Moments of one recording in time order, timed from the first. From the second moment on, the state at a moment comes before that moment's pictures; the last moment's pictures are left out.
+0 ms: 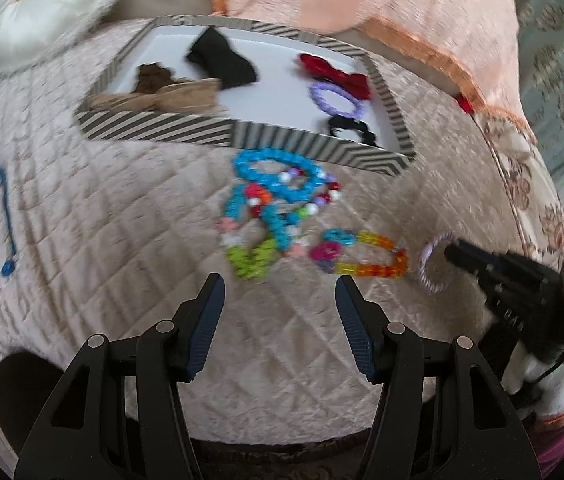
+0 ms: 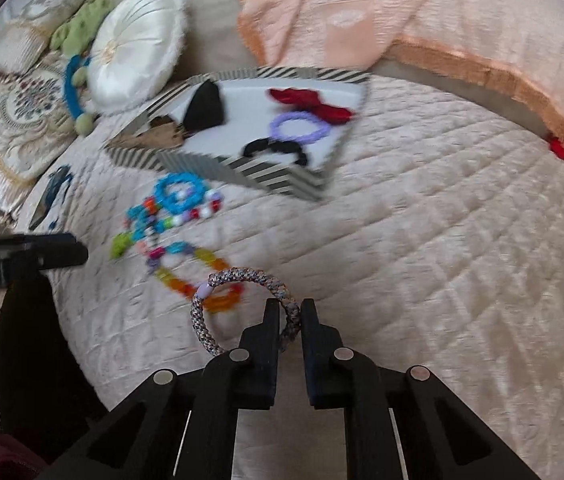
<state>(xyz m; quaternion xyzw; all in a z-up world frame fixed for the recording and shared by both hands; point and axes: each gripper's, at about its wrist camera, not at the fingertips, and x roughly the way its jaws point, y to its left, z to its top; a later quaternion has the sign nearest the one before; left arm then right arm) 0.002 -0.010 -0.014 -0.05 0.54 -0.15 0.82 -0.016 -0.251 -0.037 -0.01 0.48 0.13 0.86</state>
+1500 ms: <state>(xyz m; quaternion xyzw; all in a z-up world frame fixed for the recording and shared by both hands) 0.048 -0.065 0.037 0.04 0.49 -0.22 0.85 0.023 -0.259 -0.003 0.01 0.46 0.15 0.88</state>
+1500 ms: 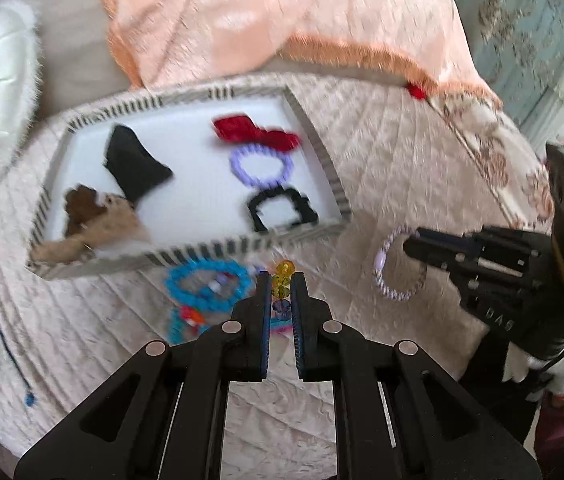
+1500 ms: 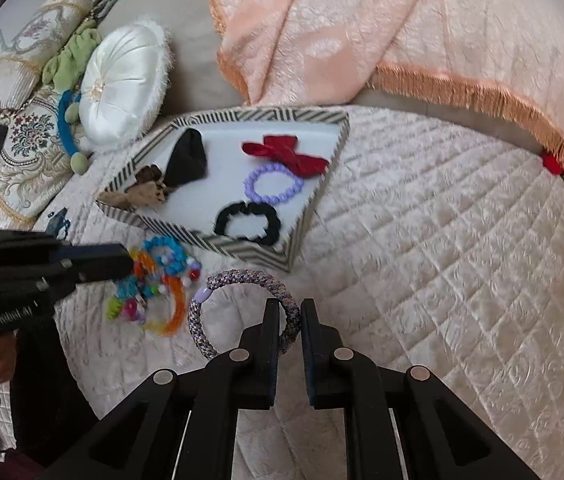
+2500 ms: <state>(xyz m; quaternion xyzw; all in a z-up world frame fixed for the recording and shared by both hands) 0.134 0.014 0.079 0.03 0.45 -0.10 0.89 0.109 -0.191 0.017 -0.02 0.44 0.18 0.88</state>
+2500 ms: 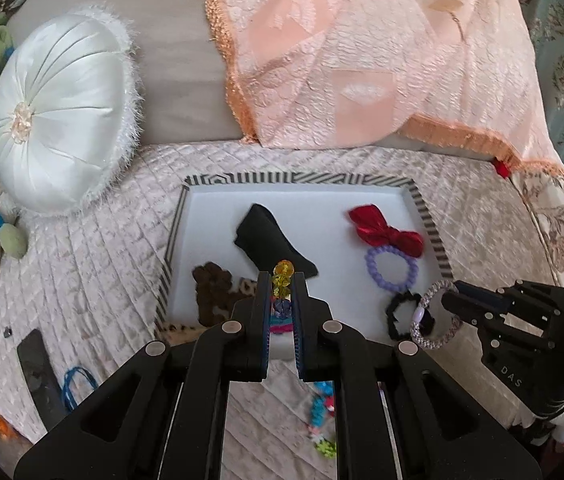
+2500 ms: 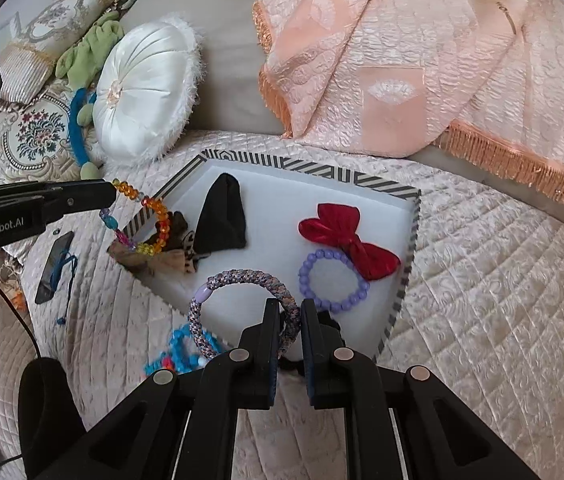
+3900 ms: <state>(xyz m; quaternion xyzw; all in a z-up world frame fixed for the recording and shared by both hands) 0.225 0.086 -0.019 -0.08 0.53 -0.01 0.85 0.181 -0.145 -0.059 -0.02 0.51 0.19 0.84</state>
